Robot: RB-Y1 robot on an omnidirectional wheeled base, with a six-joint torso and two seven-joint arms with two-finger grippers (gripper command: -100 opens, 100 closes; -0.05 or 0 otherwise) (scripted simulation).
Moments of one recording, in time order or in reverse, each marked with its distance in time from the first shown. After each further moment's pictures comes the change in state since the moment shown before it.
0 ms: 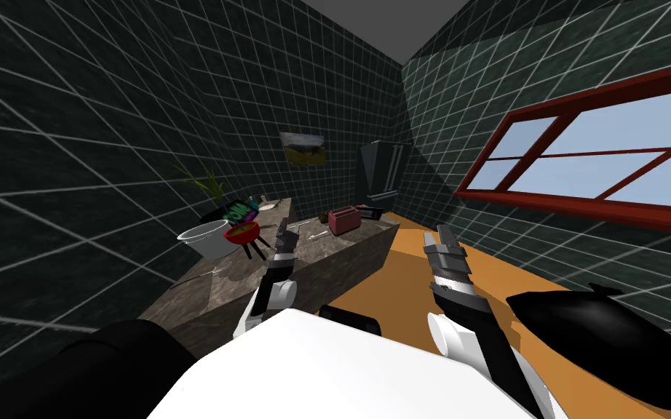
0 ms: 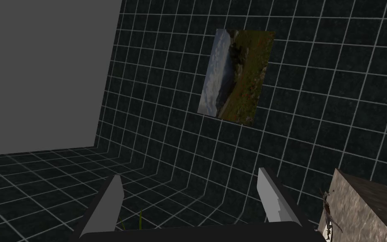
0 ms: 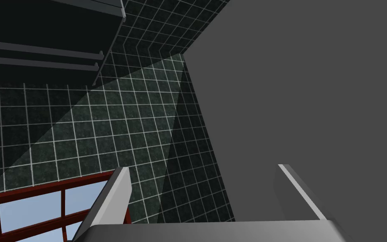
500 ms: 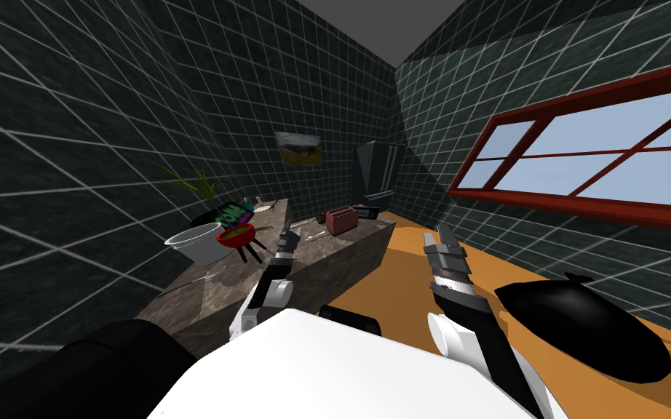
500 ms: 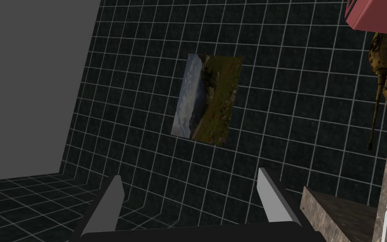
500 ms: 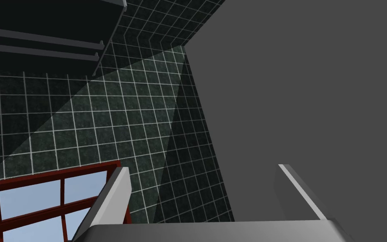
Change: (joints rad) left arm -0.021 0.117 0.017 0.047 0.054 0.081 0.047; right arm 0.000 0.000 0.000 0.000 0.000 0.000 0.000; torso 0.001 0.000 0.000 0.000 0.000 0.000
